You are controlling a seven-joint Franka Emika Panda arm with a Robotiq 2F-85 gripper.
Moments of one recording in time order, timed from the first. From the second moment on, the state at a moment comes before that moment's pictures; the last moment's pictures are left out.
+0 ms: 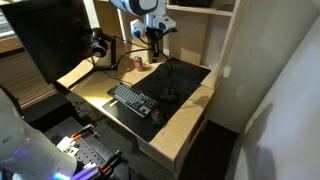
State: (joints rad) arm -0.04 0.08 -0.10 -1.95 0.08 2.04 0.55
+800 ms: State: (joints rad) arm -0.11 0.09 -0.17 -1.80 0.04 2.03 0.42
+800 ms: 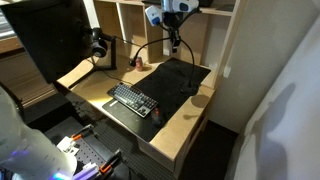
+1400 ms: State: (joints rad) arm -0.19 0.31 -0.20 -1.46 0.11 1.87 0.16
